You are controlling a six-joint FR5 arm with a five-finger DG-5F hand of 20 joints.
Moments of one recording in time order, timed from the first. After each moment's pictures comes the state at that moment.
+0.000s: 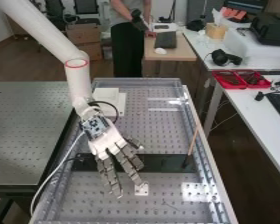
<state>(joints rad) 1.79 -2.23 -1.86 -2.26 -0.33 -0.33</state>
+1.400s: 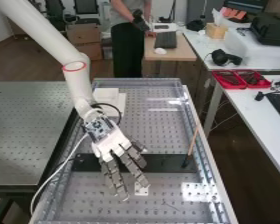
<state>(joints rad) 1.77 -2.24 -1.86 -2.15 -0.37 -0.44</state>
